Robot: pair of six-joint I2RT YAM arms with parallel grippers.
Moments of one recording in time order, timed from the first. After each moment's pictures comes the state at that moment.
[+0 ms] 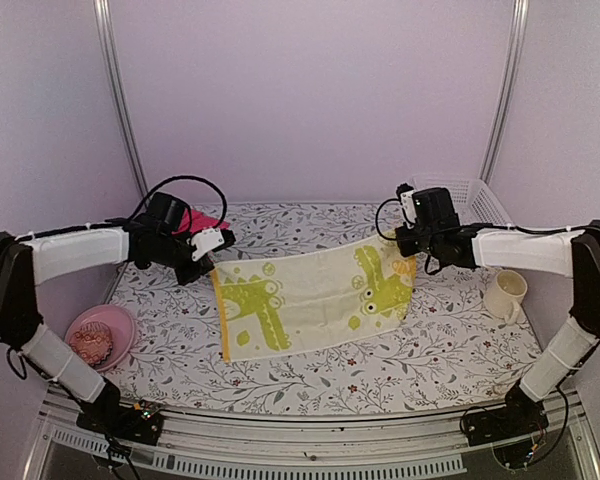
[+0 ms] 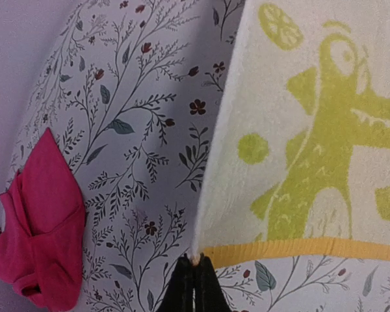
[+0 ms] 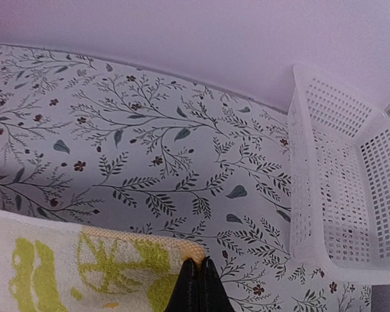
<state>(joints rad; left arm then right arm) -0.38 1.44 0.97 -0.39 0.14 0.77 0.56 1.56 1.02 0.01 0.39 0.00</state>
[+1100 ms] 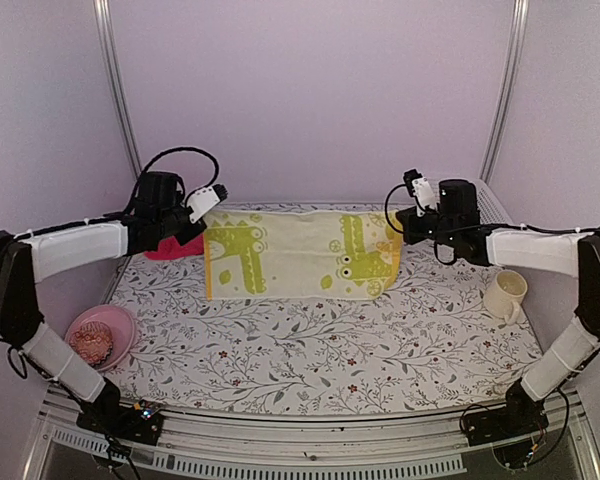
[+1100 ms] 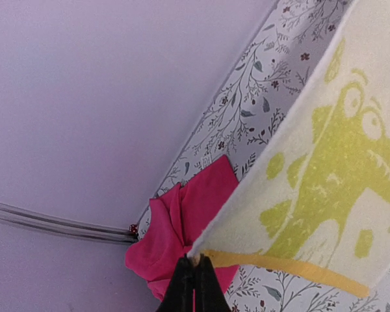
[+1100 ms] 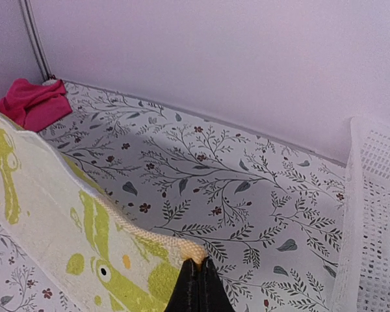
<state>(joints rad) -0.37 1.56 1.05 0.00 -0.22 0.83 0.42 1.60 0.99 0.22 -0.05 -0.02</state>
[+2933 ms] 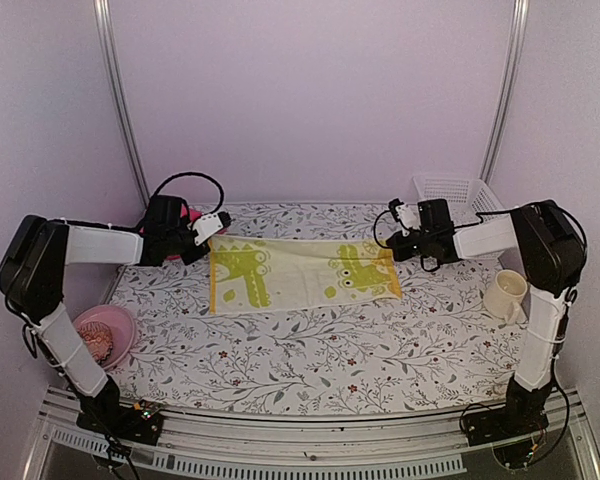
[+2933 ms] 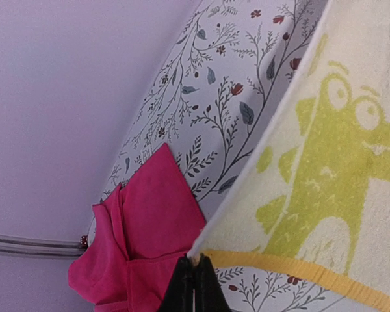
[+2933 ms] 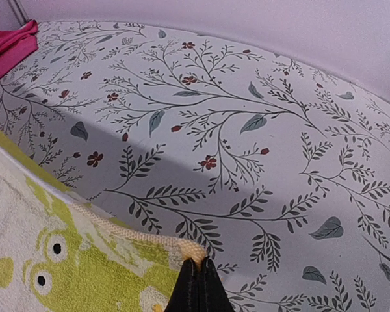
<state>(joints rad) -0.29 1.71 0.96 0.17 -0.04 0.89 0.34 1.99 1.15 0.23 -0.15 -0.05</state>
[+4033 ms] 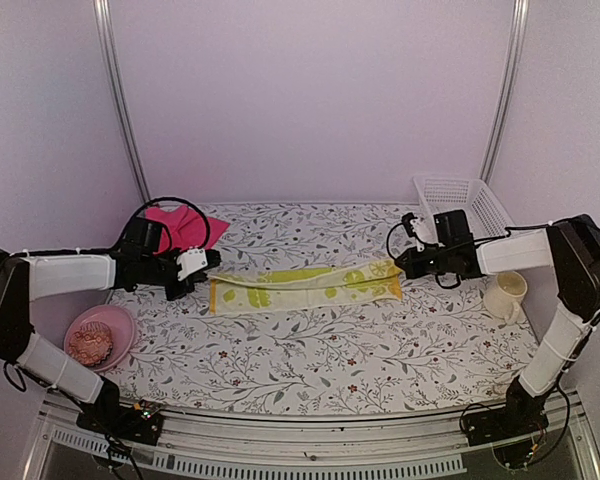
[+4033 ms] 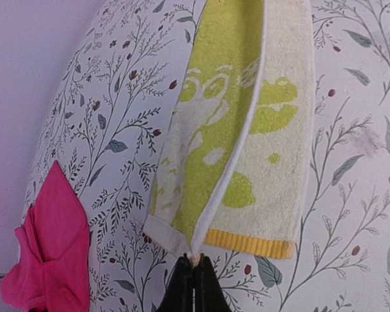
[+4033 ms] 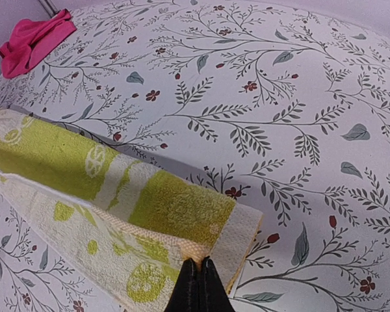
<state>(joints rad) -0.26 1.41 0.72 -0.10 0.32 0.98 0.34 1.72 0.89 0.15 -0.26 0.06</state>
